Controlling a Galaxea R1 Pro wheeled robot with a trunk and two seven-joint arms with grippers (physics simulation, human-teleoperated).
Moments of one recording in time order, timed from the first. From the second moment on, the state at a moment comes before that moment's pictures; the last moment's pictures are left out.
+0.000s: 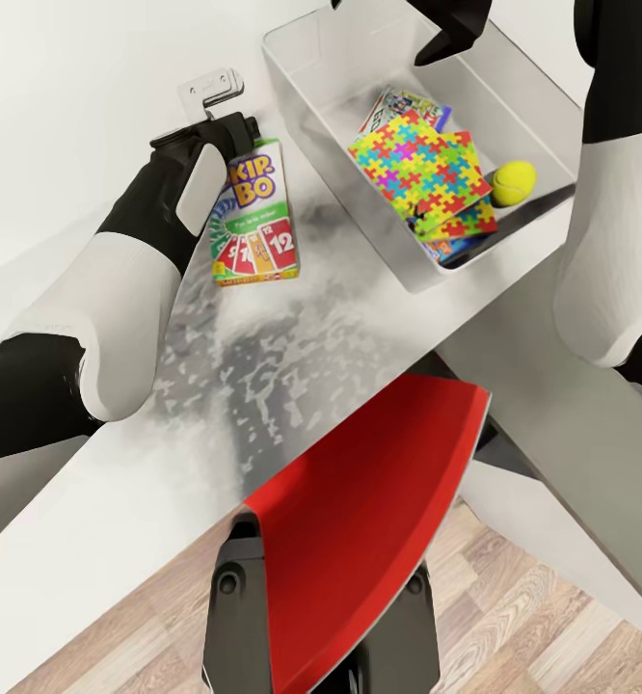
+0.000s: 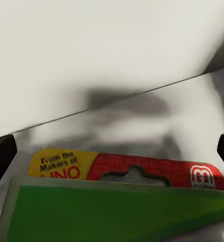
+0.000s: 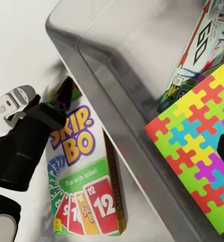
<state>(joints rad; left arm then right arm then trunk) -1.79 -0.17 0.00 -0.54 0.23 0.26 0.26 -1.99 0.06 0.33 -1.28 -2.00 0.95 -1.56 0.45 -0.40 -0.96</state>
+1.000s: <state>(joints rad) -1.79 -0.17 0.00 -0.51 0.22 0.26 0.26 -1.99 0.07 0.33 -1.28 -2.00 0.95 -1.56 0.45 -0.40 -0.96</state>
